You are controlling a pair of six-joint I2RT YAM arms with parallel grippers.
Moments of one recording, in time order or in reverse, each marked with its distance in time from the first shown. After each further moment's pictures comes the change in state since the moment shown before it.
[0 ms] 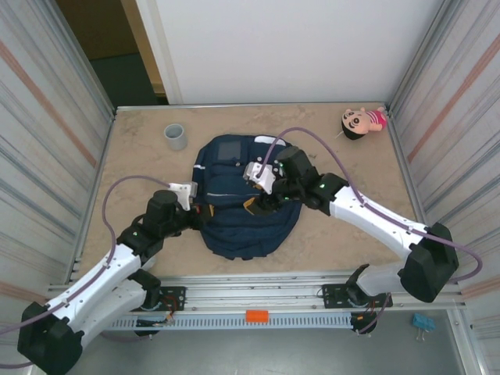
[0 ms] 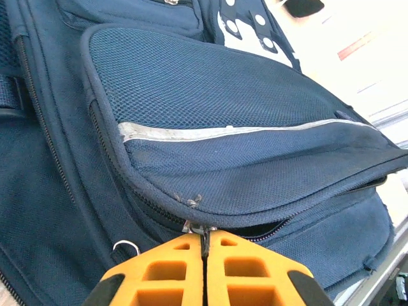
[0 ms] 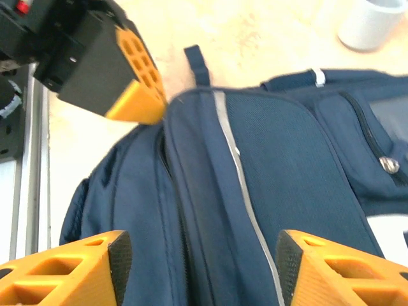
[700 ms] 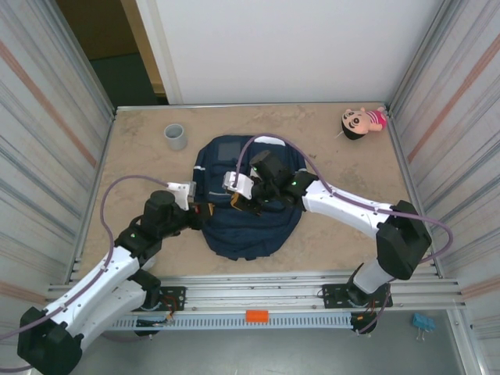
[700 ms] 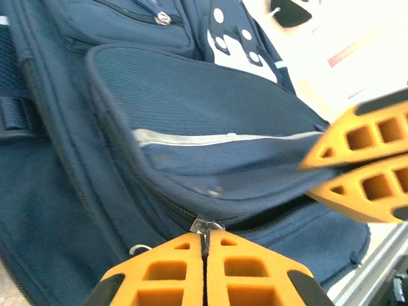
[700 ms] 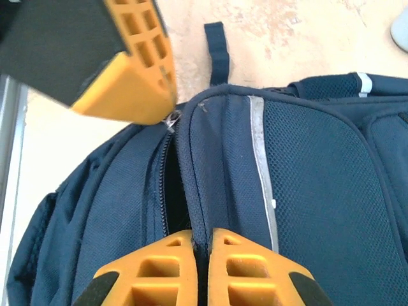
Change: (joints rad) left arm 0.023 -0.037 0.000 0.002 -0.019 0.015; right arm 0.069 0.200 0.094 0.016 0.032 -0.108
